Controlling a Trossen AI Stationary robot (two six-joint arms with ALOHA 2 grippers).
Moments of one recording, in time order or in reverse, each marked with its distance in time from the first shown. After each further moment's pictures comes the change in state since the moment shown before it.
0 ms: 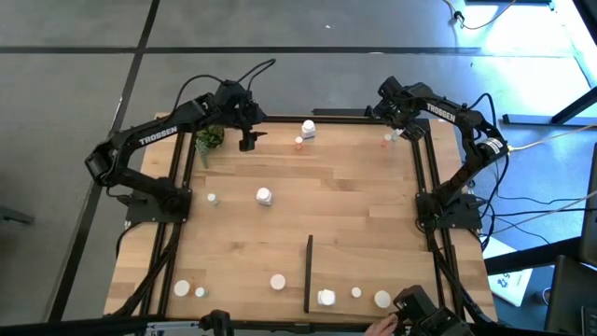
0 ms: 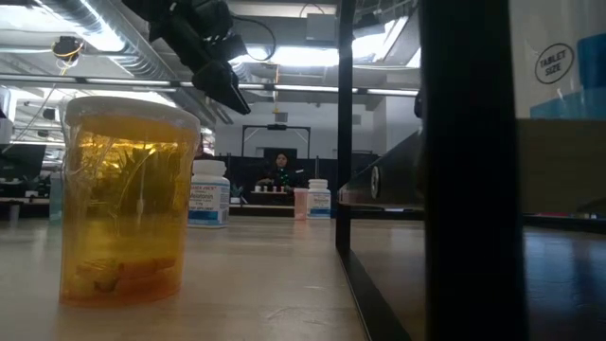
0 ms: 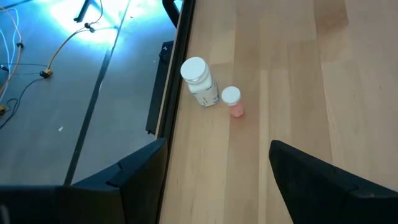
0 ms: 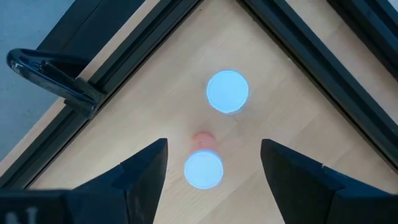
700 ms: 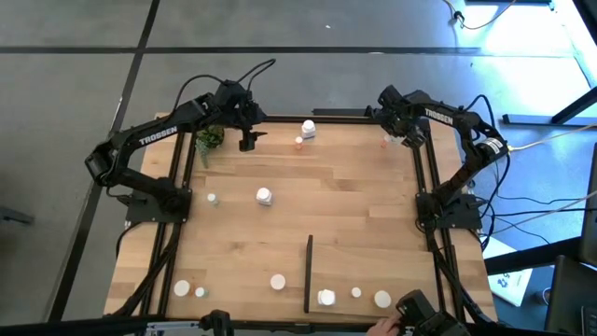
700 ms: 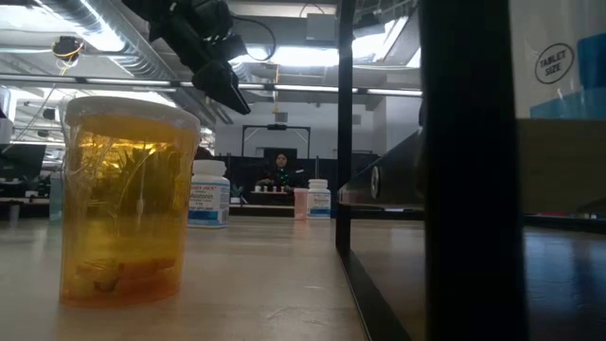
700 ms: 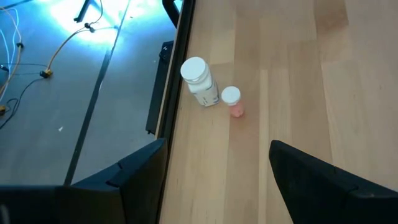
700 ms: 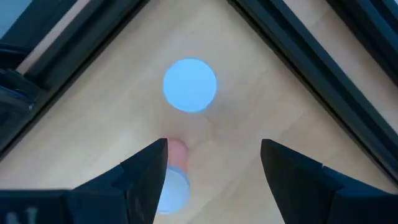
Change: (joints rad) left arm 0.000 0.000 0.000 0.000 0.000 0.000; right arm -0.001 0.000 -0.112 0.058 0.009 0.001
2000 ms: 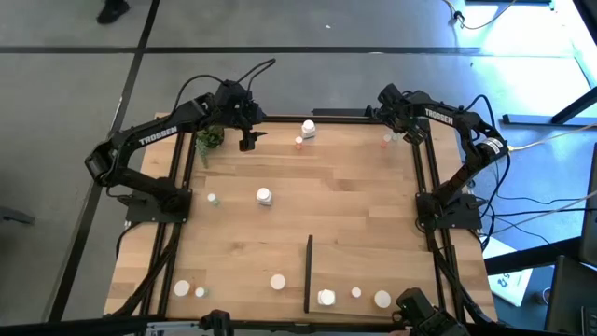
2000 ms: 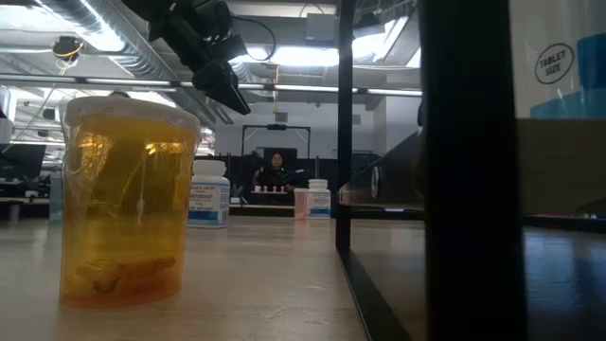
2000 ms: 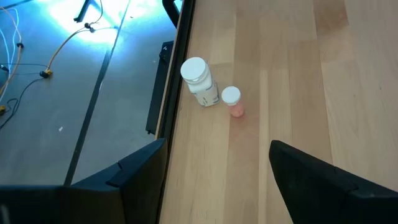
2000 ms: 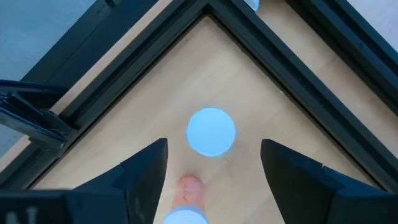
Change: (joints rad) left arm 0.000 0.000 0.000 0.000 0.000 0.000; right arm -0.004 0.000 -0.001 0.069 0.114 -0.020
